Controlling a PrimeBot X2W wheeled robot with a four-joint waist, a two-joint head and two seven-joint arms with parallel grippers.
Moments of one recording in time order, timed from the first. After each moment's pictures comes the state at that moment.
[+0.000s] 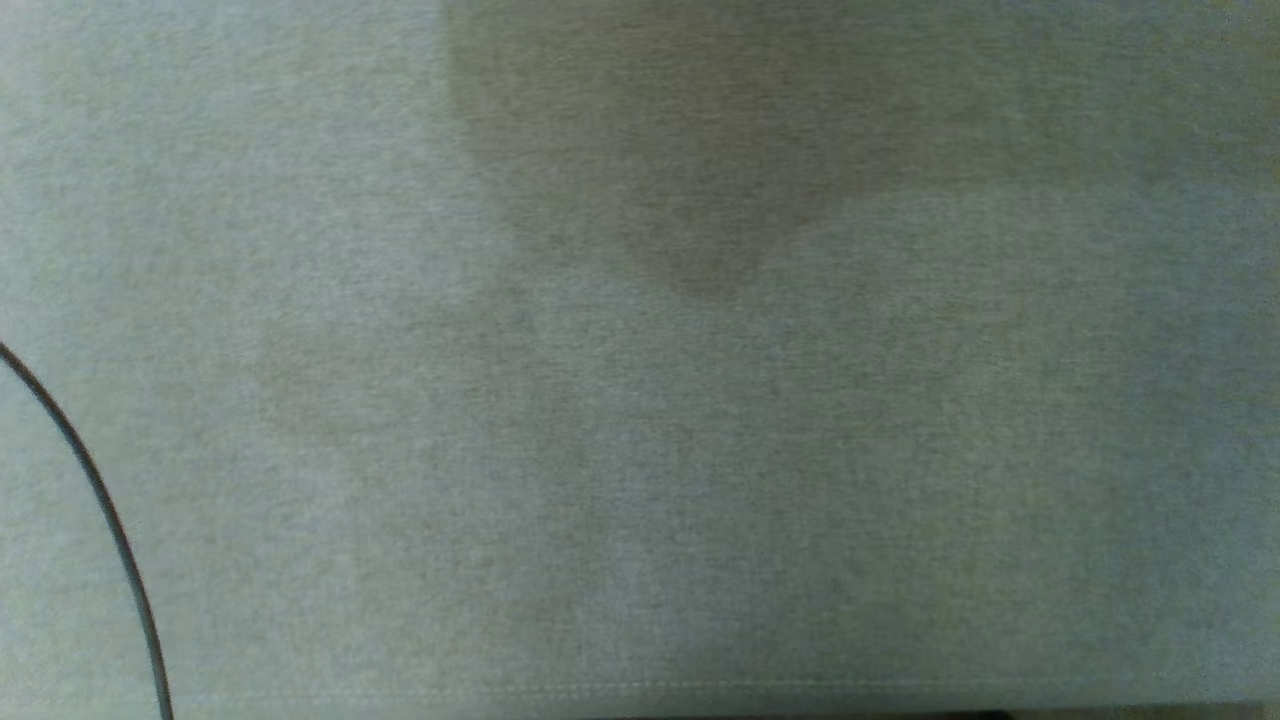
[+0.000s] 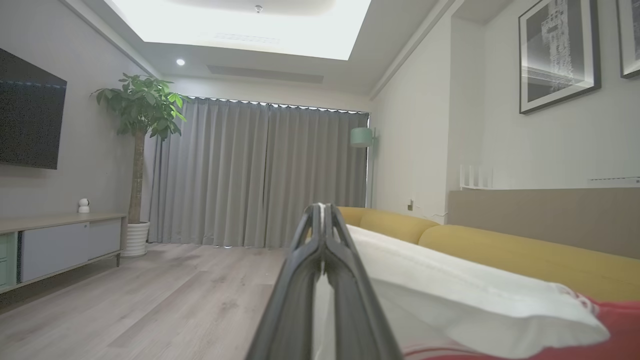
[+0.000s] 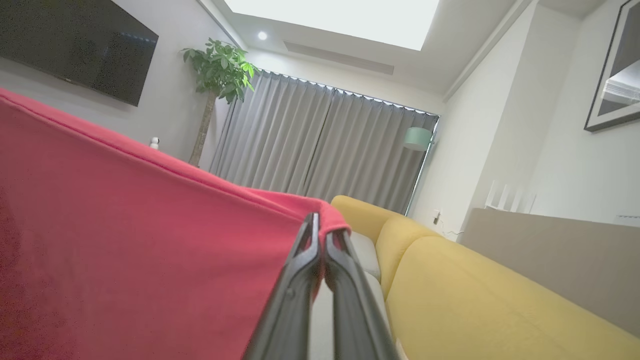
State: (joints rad) left arm -1.56 0.28 -0.10 0.68 -0.37 -0.10 -0.21; right arm -1.53 -0.46 0.37 0.64 0.23 0.13 -0.15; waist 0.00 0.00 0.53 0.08
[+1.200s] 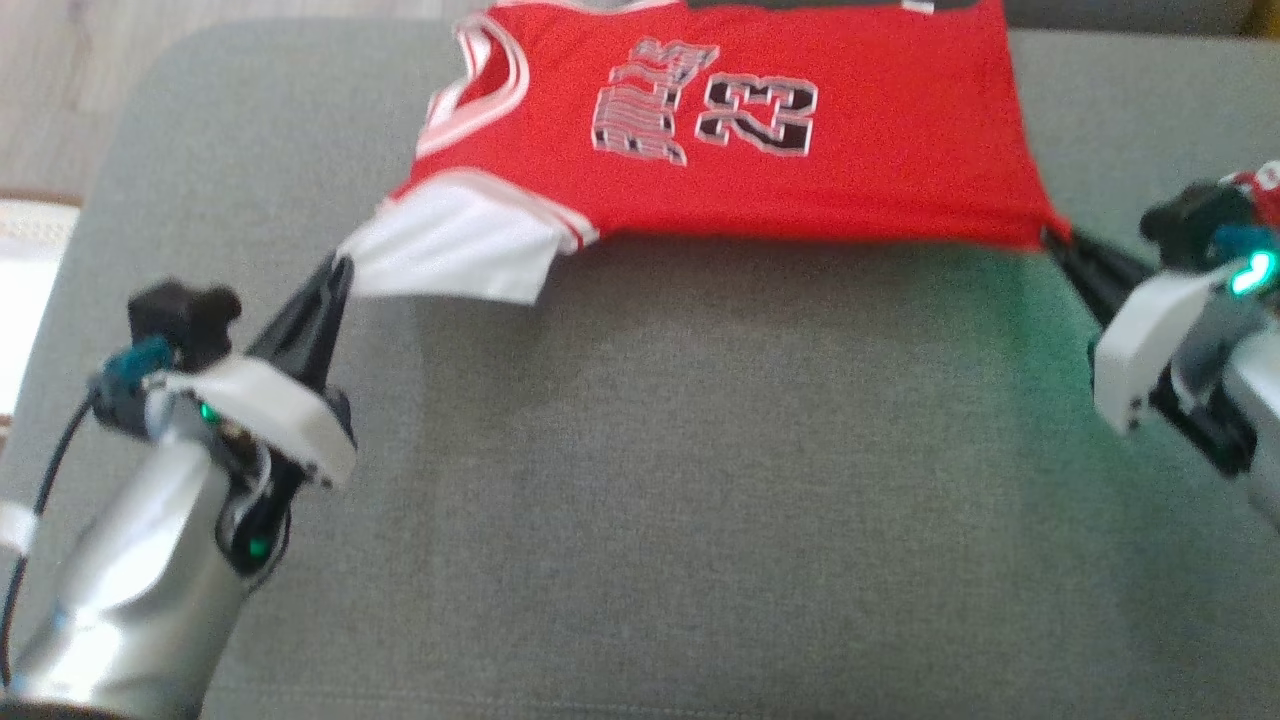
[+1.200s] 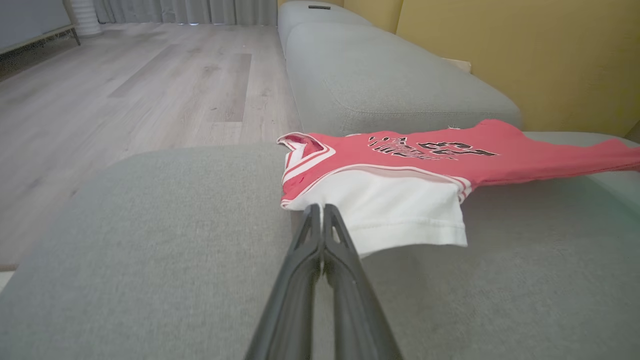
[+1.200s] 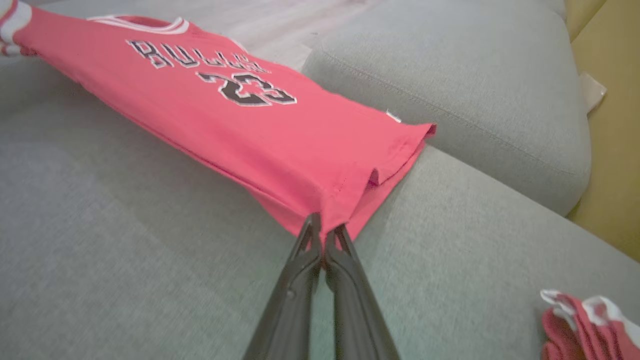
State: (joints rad) left arm -0.58 0.37 -0.57 0.64 -0.58 -0.13 -0.26; right arm -0.84 -0.63 1.02 0.74 0.75 0.13 -0.08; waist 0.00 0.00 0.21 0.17
